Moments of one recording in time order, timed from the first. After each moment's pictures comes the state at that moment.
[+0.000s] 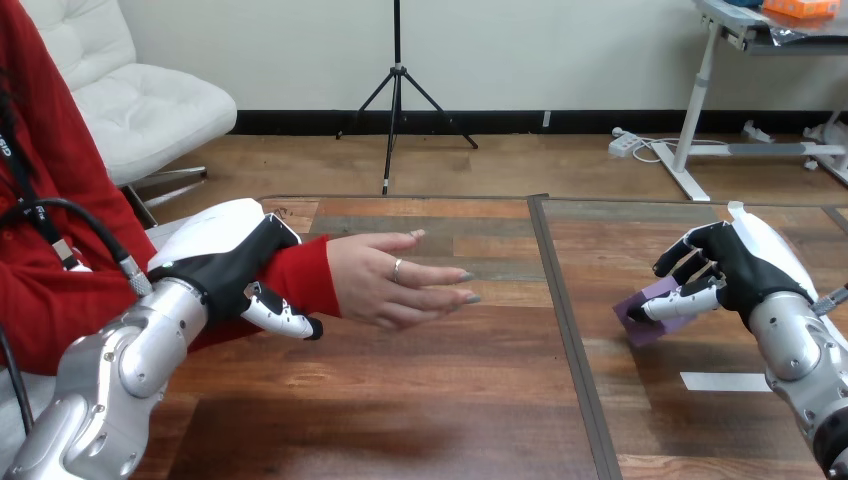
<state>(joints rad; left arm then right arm) -0.33 0.56 -0.21 0.18 0.59 0.07 -0.29 -0.73 -0.49 0.18 1.30 -0.39 -0.26 -0.12</state>
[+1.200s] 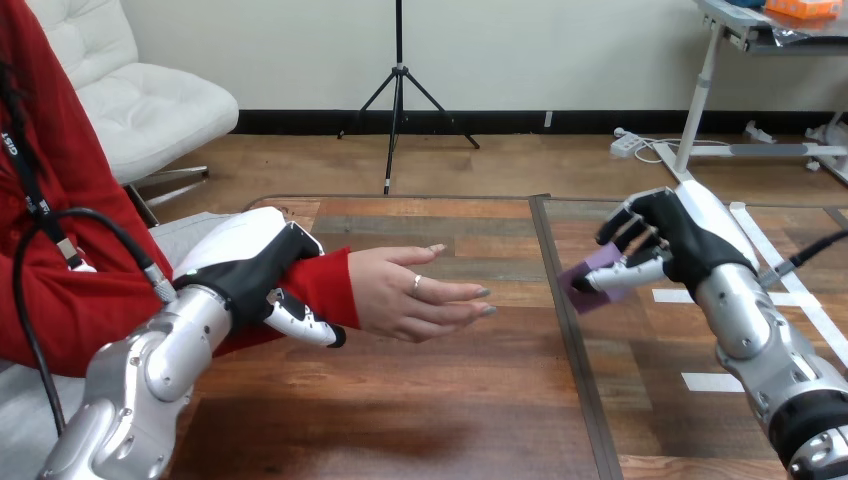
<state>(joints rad) -0.33 0.50 -0.22 0.18 0.59 0.10 -0.30 -0.73 -0.43 0.18 1.19 -0.39 -0.26 -0.11</state>
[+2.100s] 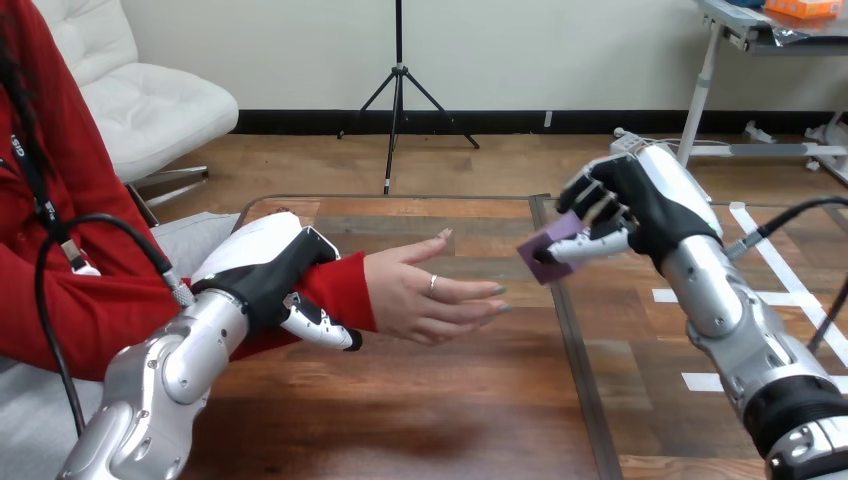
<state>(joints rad) -0.33 0.45 -0.23 0.19 0.60 0.10 -0.30 -0.73 -0.37 0.18 1.03 -0.39 -0.26 -0.08</state>
